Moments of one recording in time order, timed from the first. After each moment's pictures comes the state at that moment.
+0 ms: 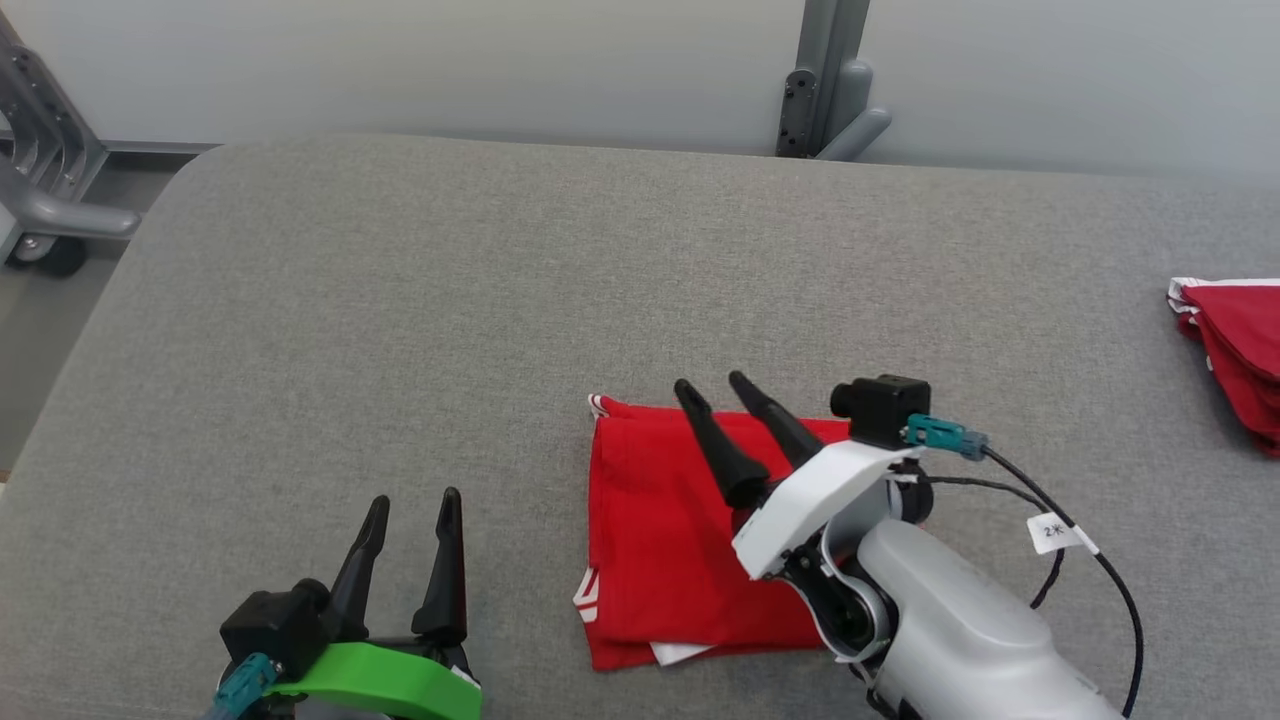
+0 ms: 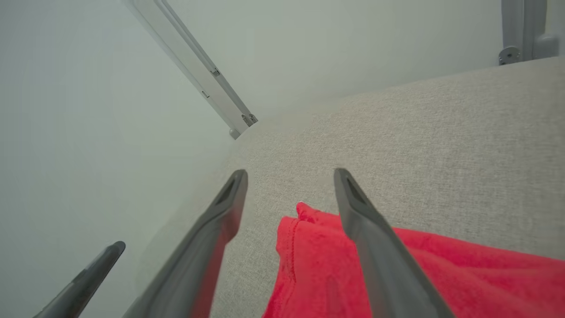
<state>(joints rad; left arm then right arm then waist) -0.02 0.14 -0.29 0.19 -0.56 -0.02 -0.26 -0.53 -0.05 0.70 0.60 0.91 0.13 -0.25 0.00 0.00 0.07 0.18</state>
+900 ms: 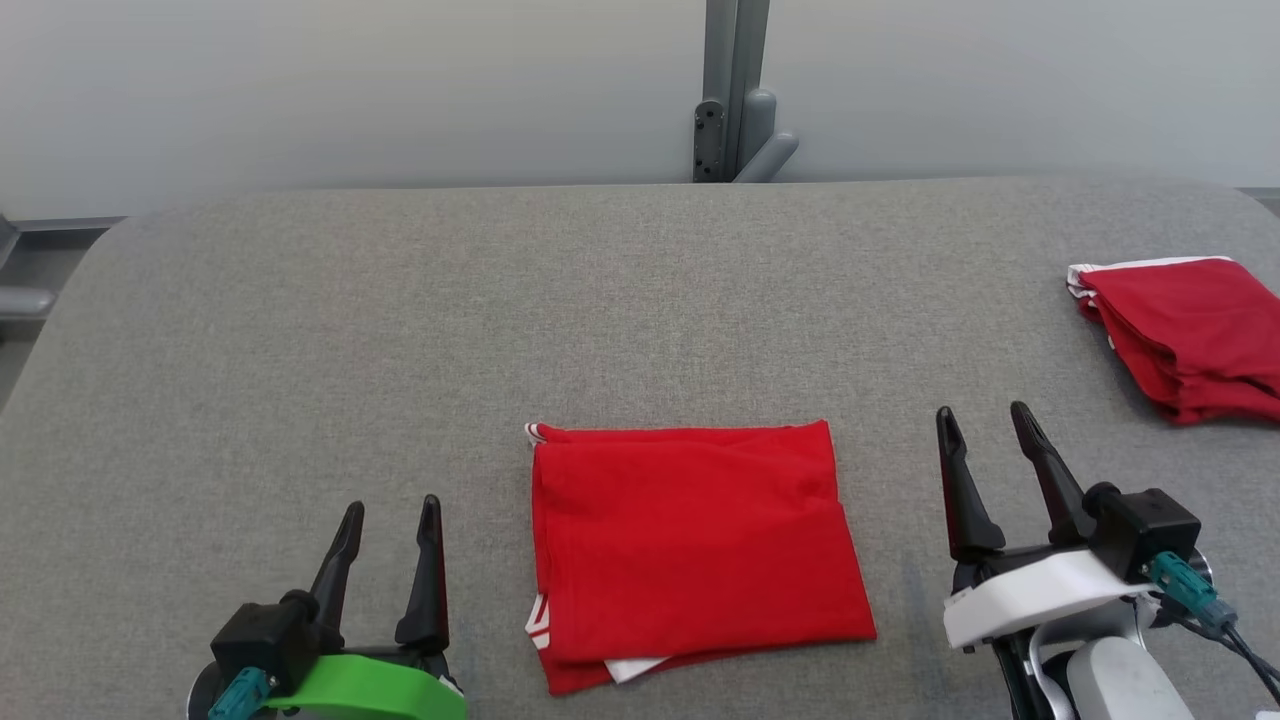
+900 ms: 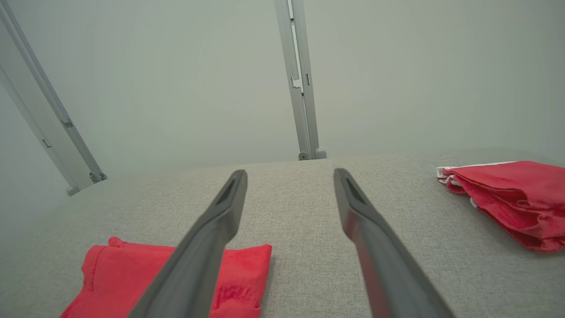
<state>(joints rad) 0.01 0.13 -0.25 0.16 -0.45 0.00 -0.26 -0.09 -0.05 0.06 0.18 0.23 0.13 -0.26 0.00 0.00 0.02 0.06</state>
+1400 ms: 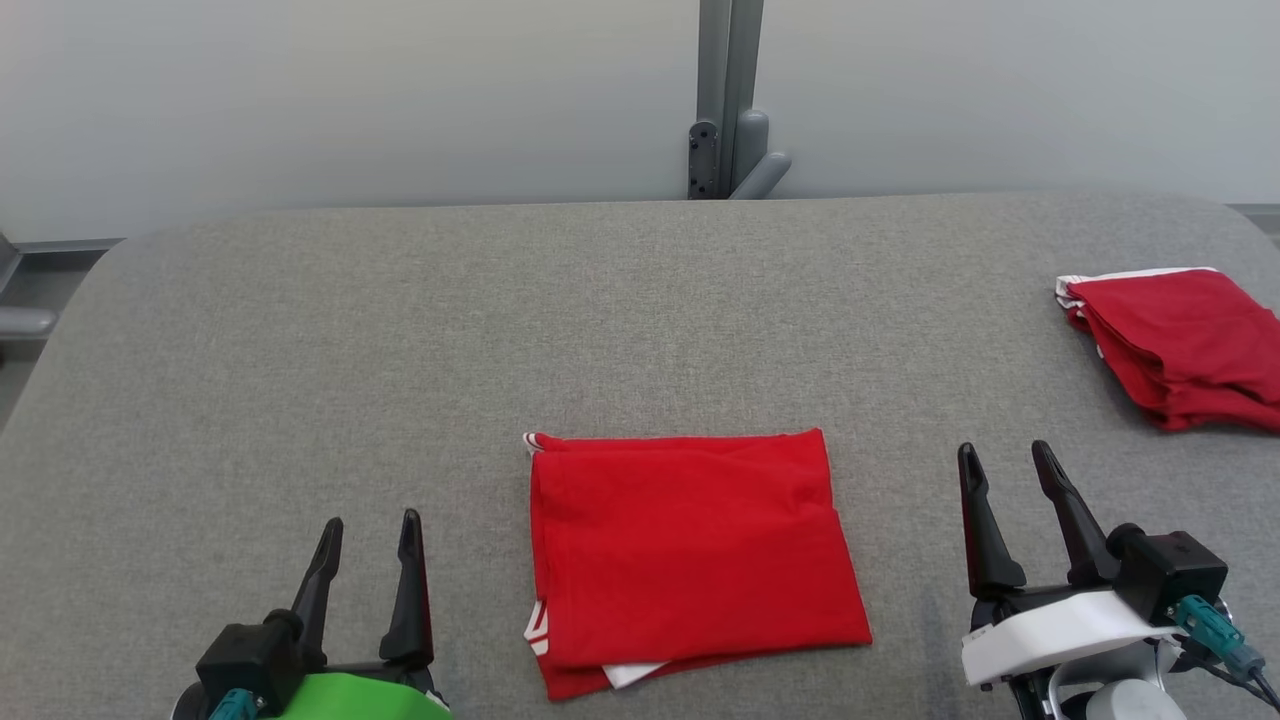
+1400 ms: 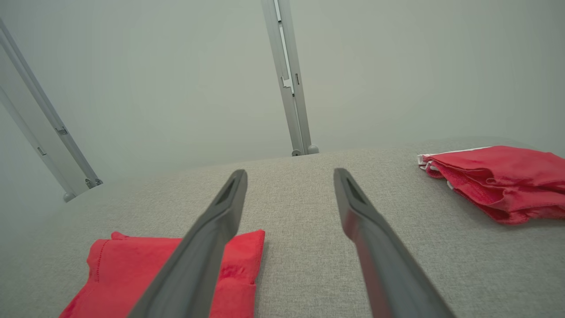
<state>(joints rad) 0.05 0.11 -0.18 0.14 -0.39 -0.01 -0.26 0.01 -0.05 0.03 0.12 0.25 0.13 -0.26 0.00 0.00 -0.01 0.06</state>
